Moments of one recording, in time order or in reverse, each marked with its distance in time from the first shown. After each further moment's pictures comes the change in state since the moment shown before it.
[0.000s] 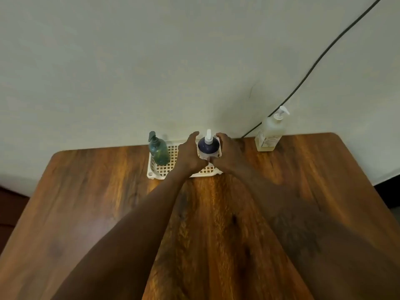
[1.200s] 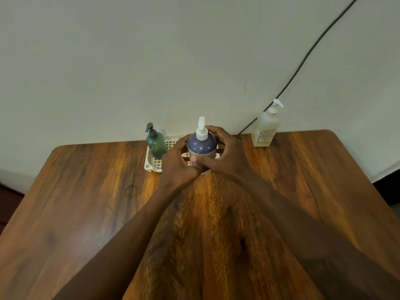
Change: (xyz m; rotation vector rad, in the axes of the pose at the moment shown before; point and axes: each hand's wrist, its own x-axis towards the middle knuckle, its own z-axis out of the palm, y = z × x) left_hand -0.107 0.013 -0.015 -0.274 0.277 0.276; right_hand -0.092 -0.036 -0.027 0.328 0.190 -0.409
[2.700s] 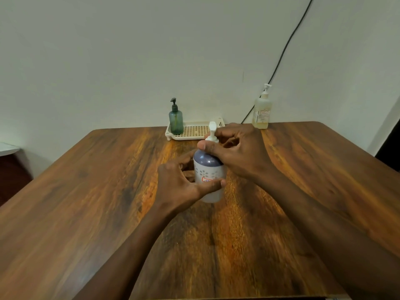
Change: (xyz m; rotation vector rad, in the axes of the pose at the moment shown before) left_hand -0.307 0.009 -0.030 -0.004 0.096 0.306; right_hand -0.267 -0.094 0.026 -0.035 0.138 -0.360
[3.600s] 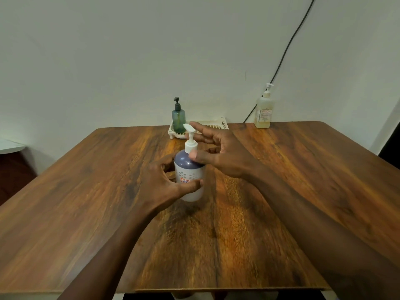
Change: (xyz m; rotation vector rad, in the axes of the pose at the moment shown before) left_hand -0.019 -0.036 -0.036 0.072 -0.034 -0.061; right_hand -0.005 0.000 0.025 0.244 -0.409 0.213
